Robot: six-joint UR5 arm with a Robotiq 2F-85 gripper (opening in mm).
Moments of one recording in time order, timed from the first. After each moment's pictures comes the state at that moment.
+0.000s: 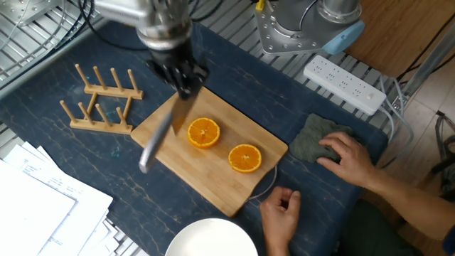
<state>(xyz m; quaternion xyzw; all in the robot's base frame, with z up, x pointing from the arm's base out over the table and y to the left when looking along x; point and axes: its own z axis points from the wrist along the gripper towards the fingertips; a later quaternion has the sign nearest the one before) 0.514 0.033 0.170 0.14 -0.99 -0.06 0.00</state>
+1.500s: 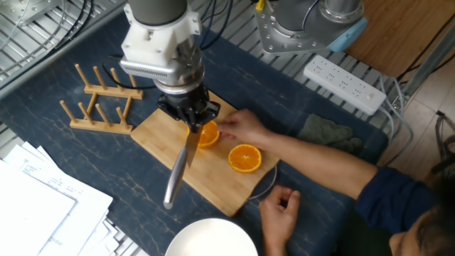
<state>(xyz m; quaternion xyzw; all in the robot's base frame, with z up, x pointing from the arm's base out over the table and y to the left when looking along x) 0.532 0.064 0.119 0.20 -0.98 -0.06 -0.01</state>
